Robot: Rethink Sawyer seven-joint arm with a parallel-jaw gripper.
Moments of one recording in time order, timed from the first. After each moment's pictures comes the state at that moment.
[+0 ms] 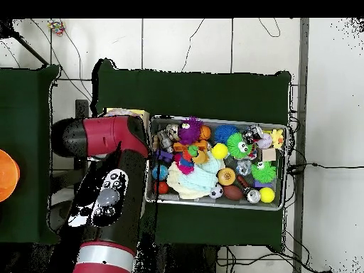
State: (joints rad) arm 0.30 -0.39 -0.32 1.19 0.12 0.77 1.71
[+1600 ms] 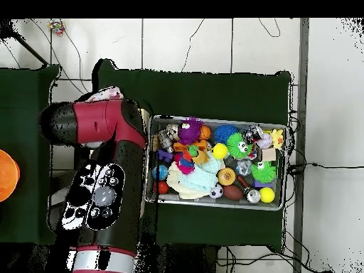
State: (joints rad) arm 0.28 -0.41 -0.32 1.10 0.12 0.88 1.71
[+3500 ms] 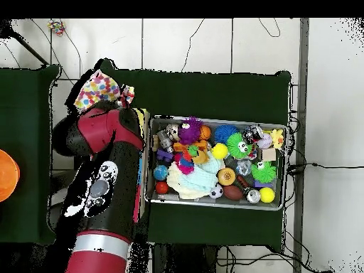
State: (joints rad) arm 0.31 -0.32 -0.34 1.12 -0.04 0.31 1.71
